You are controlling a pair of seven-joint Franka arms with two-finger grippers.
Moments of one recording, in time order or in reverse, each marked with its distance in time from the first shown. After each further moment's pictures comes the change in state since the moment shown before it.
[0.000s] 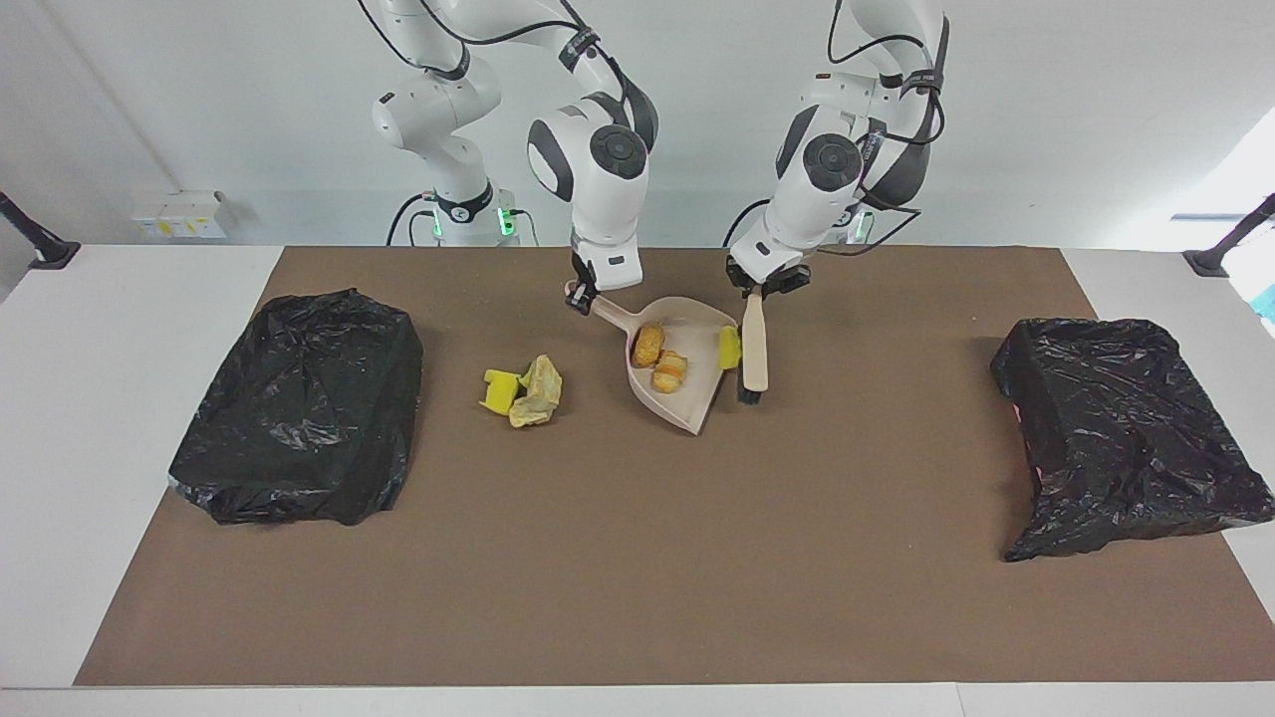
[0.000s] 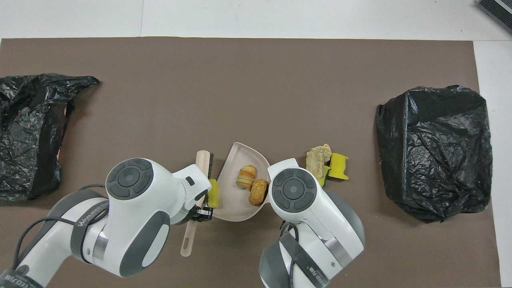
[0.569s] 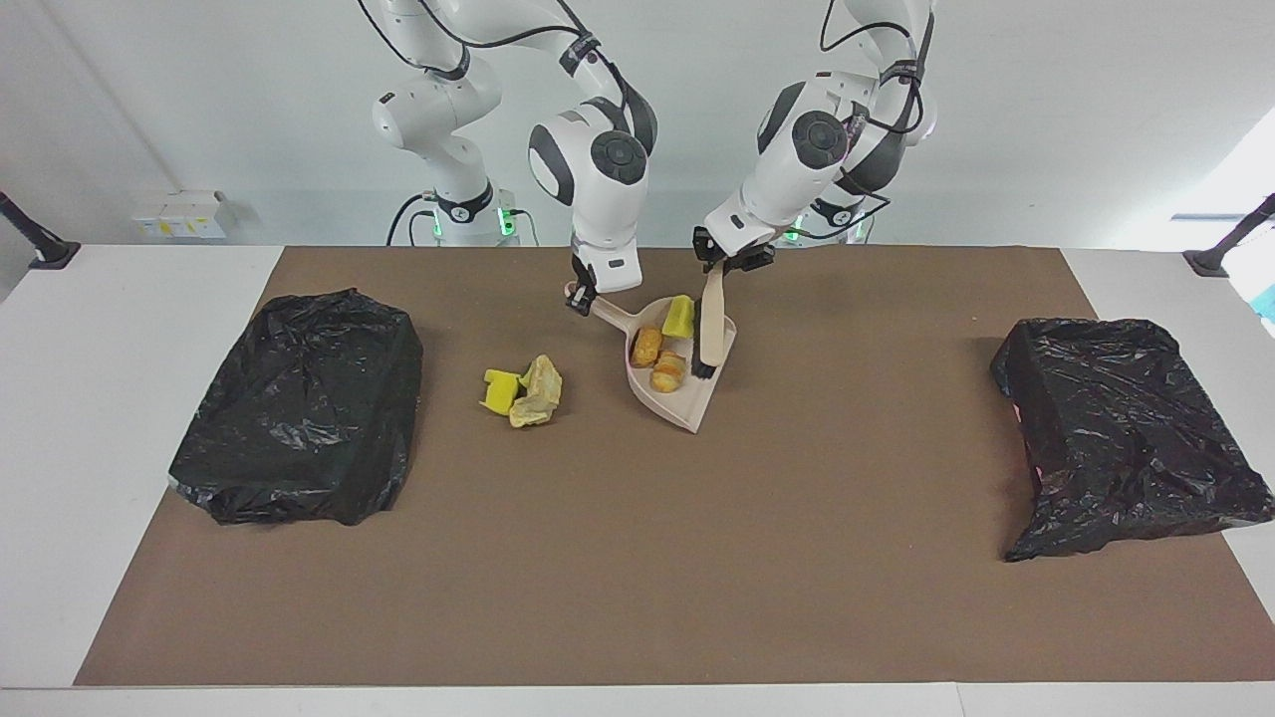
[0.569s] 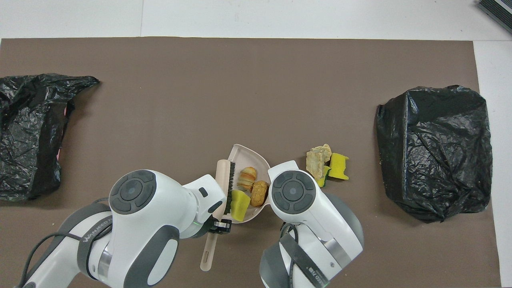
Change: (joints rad) left arm -0.046 -0.046 -0.004 0.000 -0.135 -0.008 0.001; right arm 0.000 0.000 0.000 -0.012 0.000 0.005 0.001
